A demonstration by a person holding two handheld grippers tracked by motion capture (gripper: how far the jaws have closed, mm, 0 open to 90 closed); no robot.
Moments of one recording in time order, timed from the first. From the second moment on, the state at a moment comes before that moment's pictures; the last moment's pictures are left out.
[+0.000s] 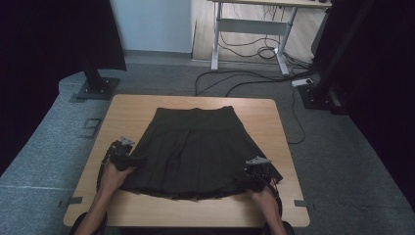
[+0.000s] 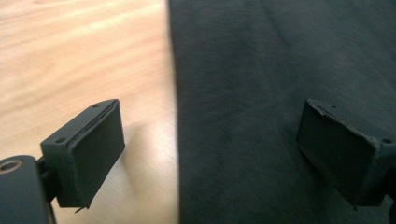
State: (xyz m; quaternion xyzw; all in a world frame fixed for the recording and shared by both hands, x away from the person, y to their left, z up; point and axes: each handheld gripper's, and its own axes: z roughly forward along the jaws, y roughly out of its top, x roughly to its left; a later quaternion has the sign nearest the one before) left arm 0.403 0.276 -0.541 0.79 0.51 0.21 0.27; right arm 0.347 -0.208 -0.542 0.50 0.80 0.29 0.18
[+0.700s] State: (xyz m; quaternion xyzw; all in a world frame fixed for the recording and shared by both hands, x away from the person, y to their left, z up) left arm 0.386 0.234 -0.506 0.80 0.47 0.19 0.32; right arm 0.391 -0.258 -0.527 0.53 0.77 0.29 0.21
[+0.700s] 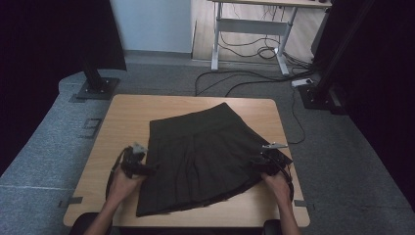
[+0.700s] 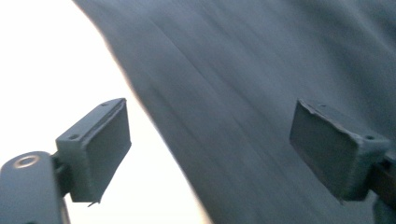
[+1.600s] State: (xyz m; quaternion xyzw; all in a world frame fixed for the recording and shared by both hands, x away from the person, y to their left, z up) left arm 0.513 0.241 -0.546 0.76 0.53 0.20 0.31; right arm 0.353 -0.232 -0.515 0.48 0.79 0.33 0.20
